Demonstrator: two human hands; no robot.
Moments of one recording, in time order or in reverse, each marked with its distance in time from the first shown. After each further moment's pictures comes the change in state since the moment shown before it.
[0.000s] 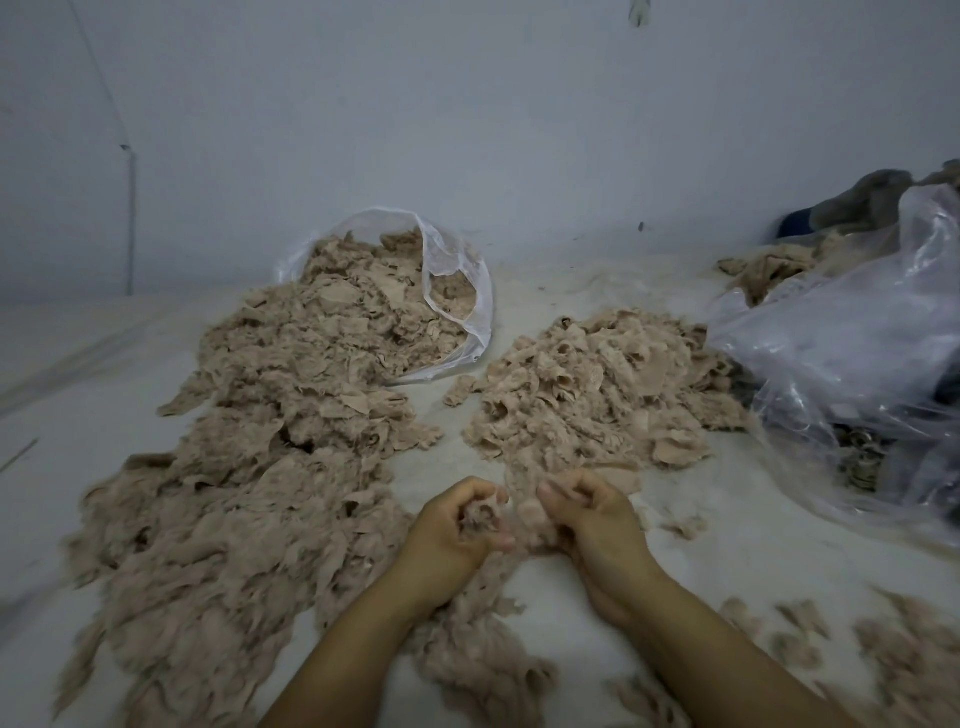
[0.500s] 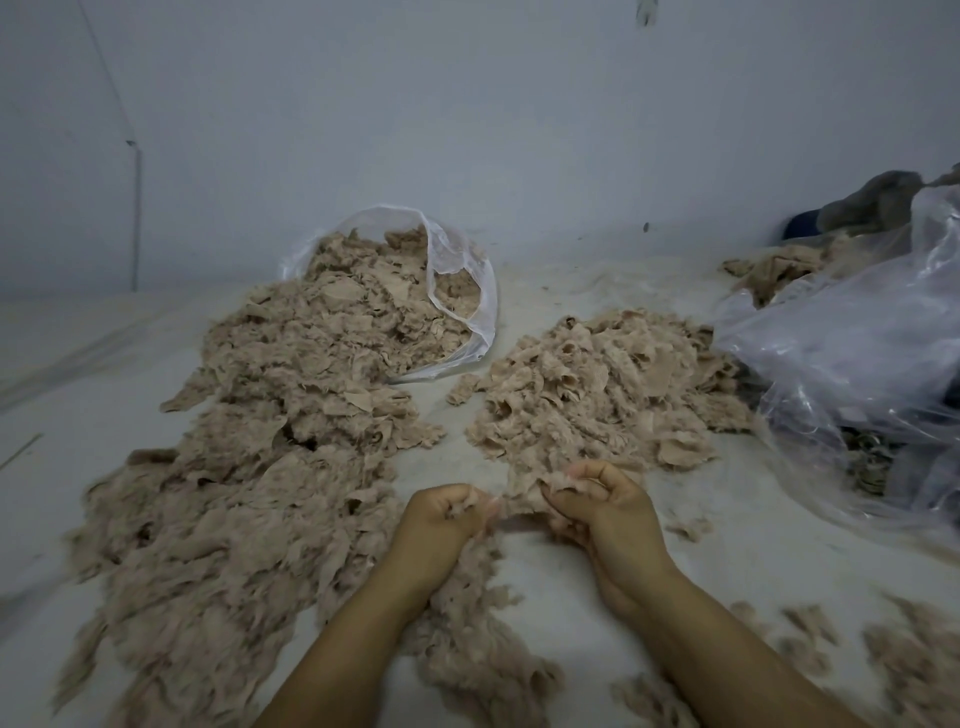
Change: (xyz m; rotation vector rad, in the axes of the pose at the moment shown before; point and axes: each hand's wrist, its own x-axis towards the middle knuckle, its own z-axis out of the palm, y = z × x) left_hand 0.000 0.003 -0.002 -0.133 0.099 -0.080; right_hand 0.001 -0.007 -0.002 0.057 0.096 -0.009
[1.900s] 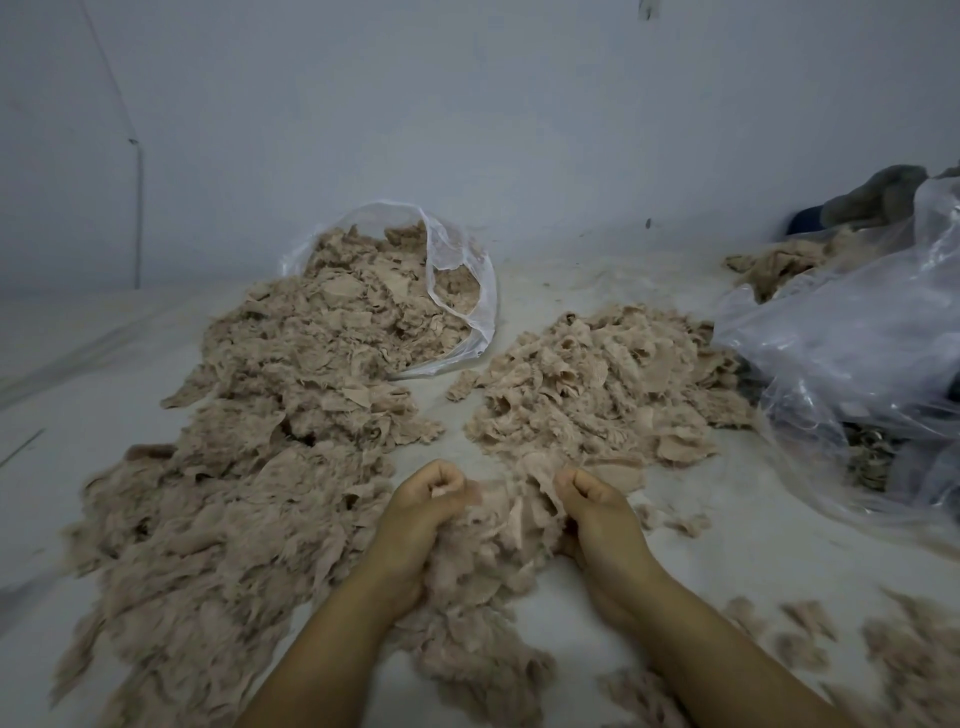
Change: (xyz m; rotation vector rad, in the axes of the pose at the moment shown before) left_hand 0.002 -0.004 -0.009 -0.390 -0.010 -0.106; right_hand -0.008 0.003 0.006 -0.172 -0.111 0.082
